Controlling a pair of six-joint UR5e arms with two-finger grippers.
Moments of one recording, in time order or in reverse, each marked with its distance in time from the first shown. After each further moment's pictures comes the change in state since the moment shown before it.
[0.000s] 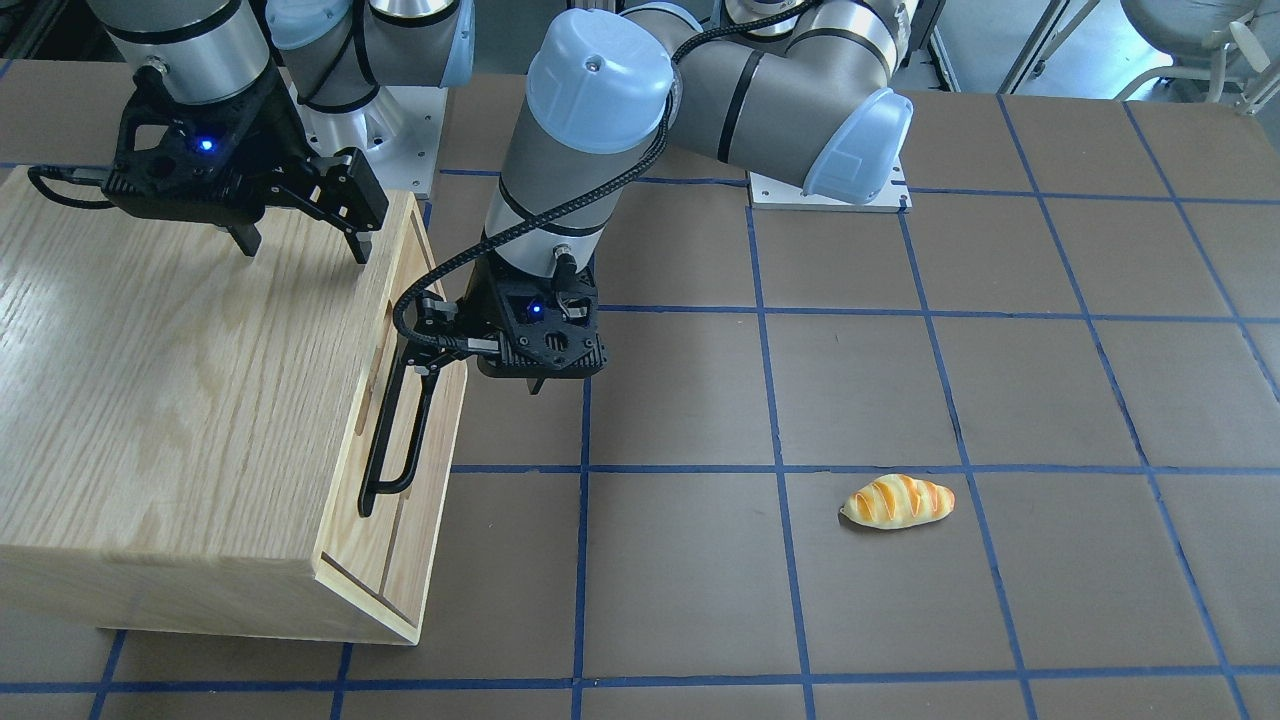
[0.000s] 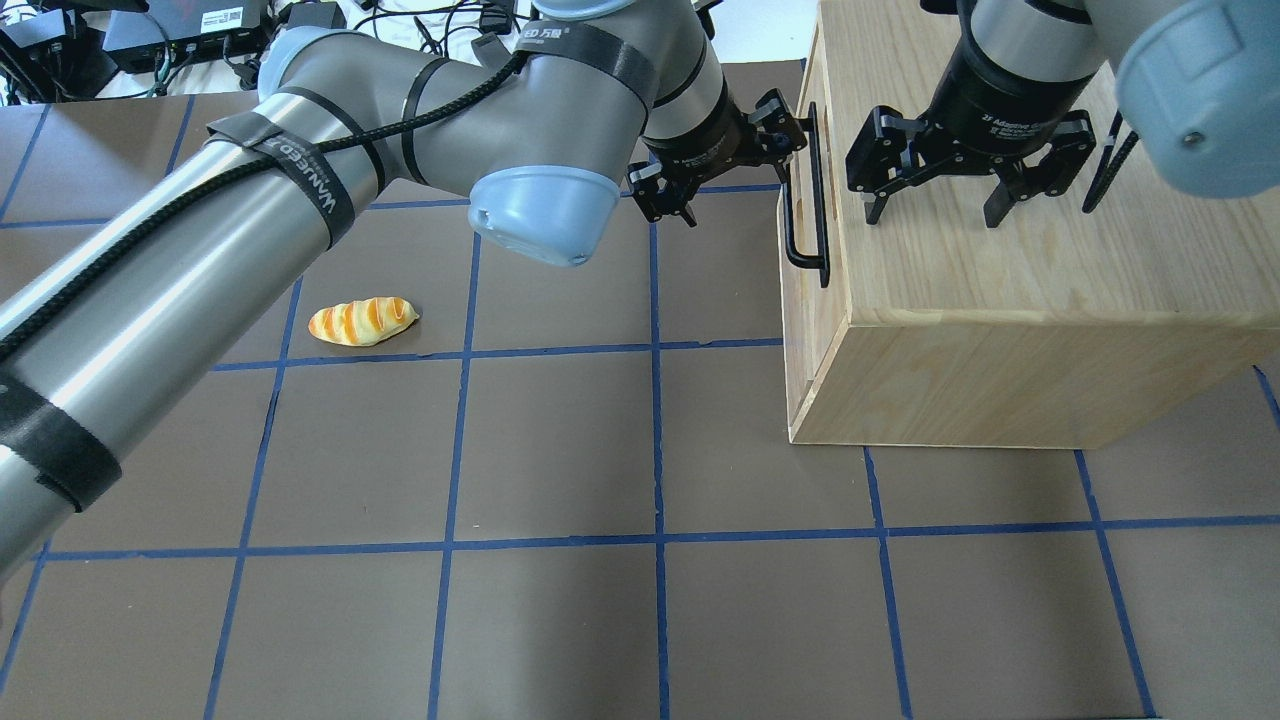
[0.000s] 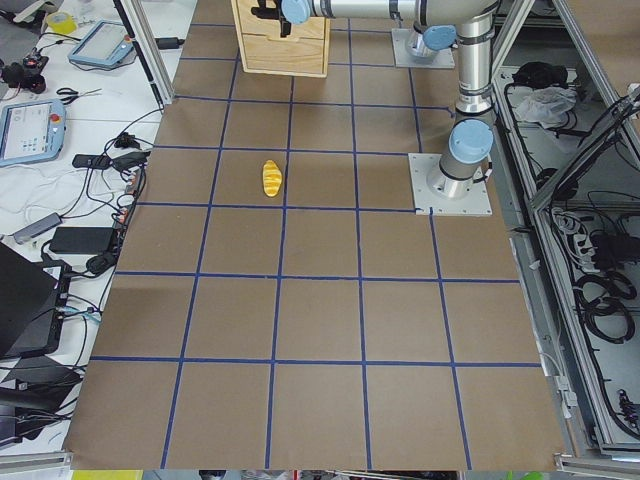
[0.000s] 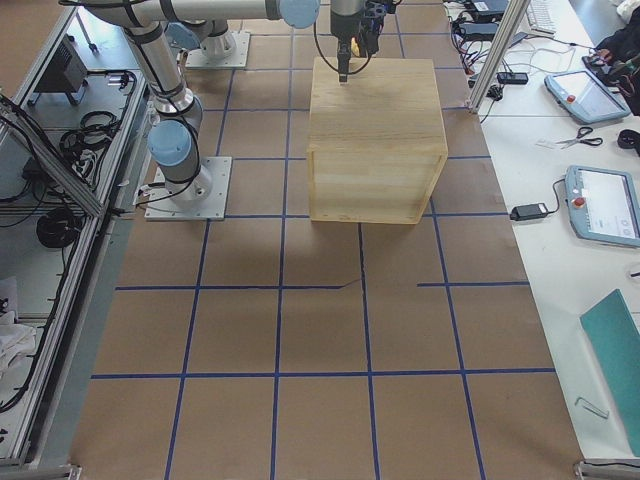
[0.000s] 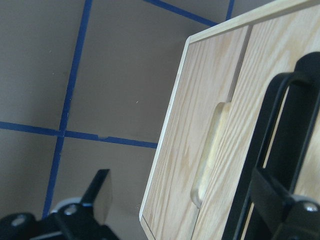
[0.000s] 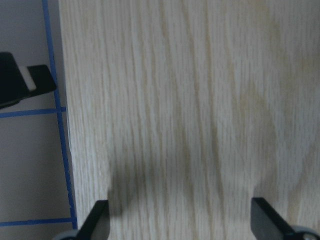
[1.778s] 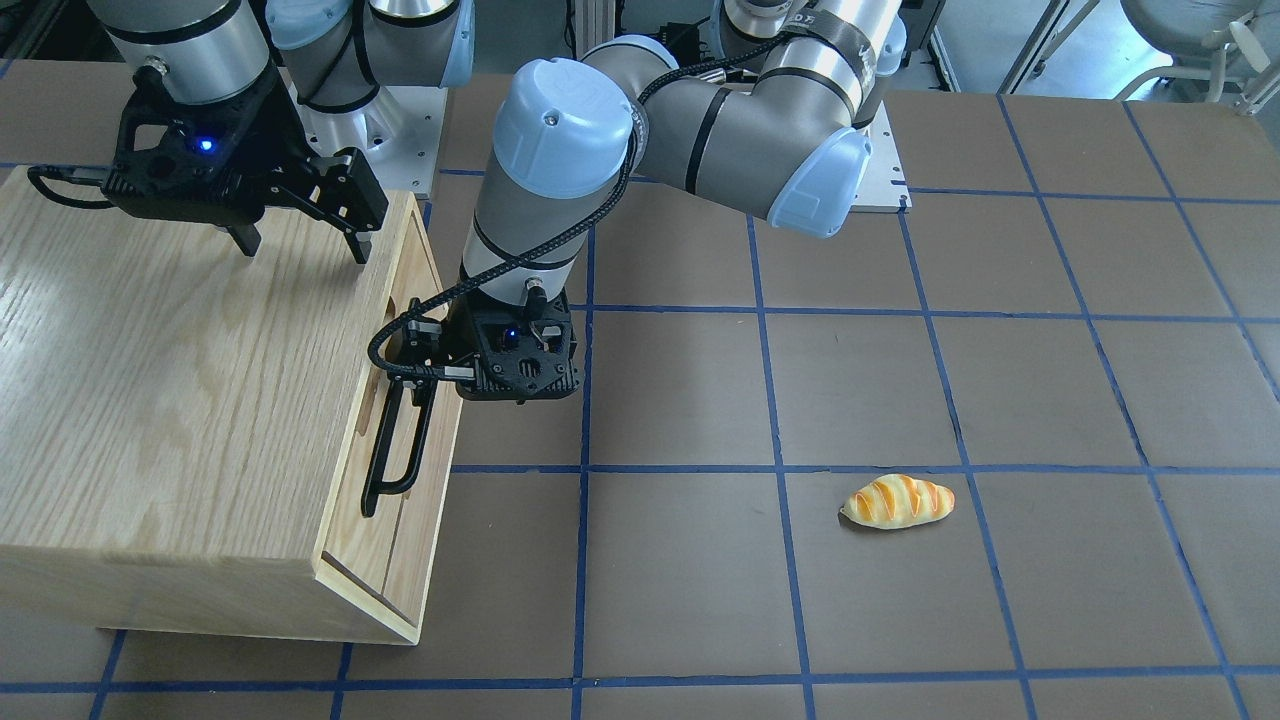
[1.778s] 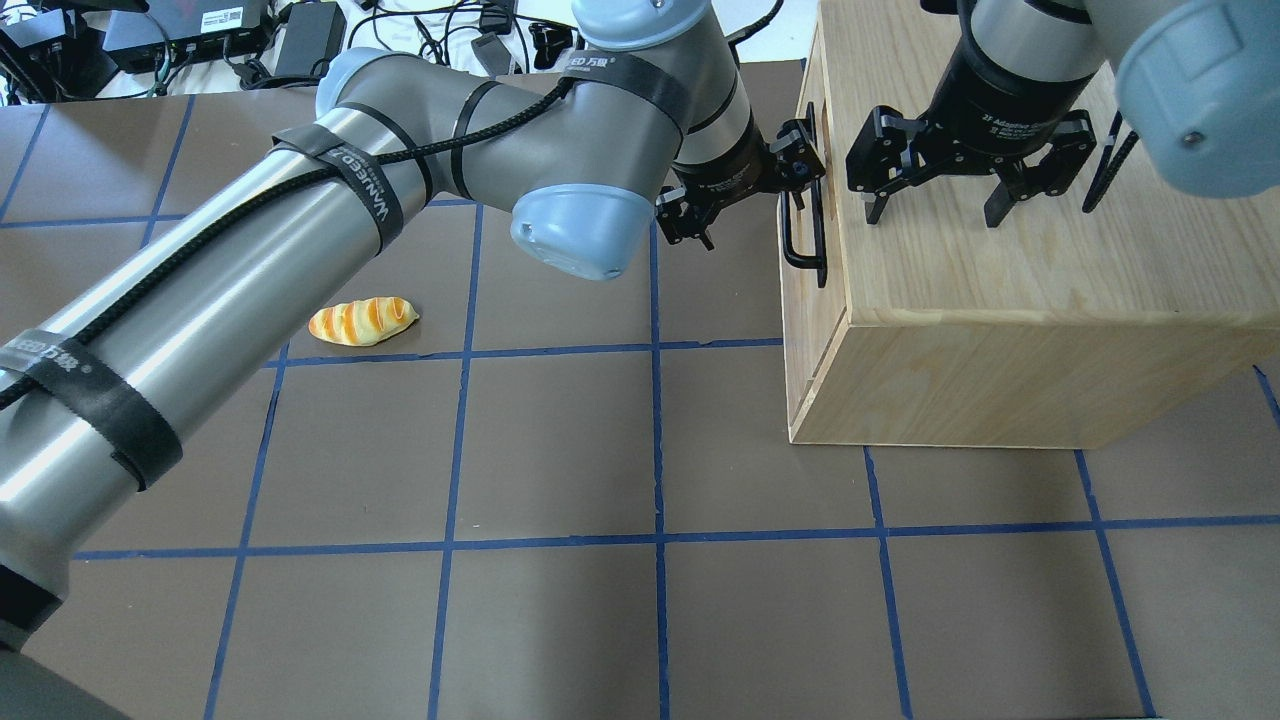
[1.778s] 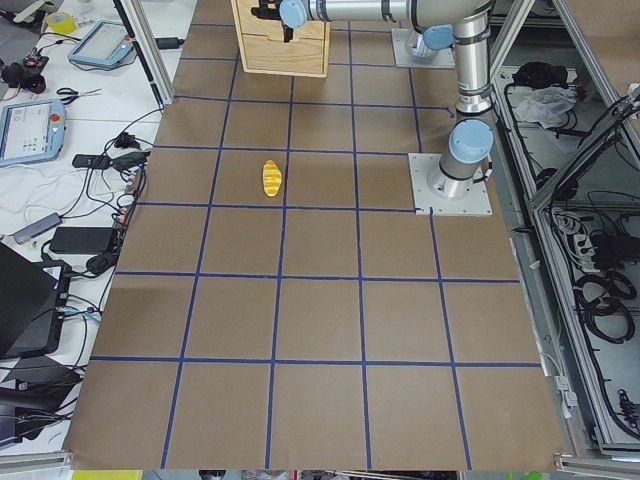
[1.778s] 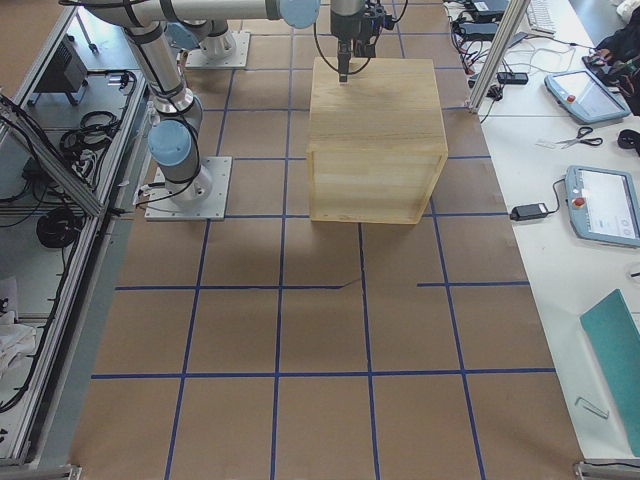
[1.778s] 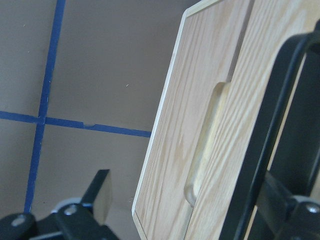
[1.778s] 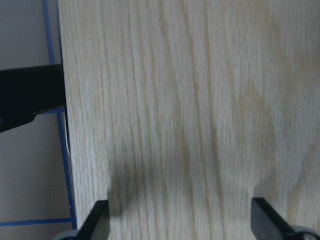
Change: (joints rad) left arm -0.020 -0.049 0.007 0.000 0.009 0.000; right arm 0.000 0.000 0.000 0.000 -0.001 0.000
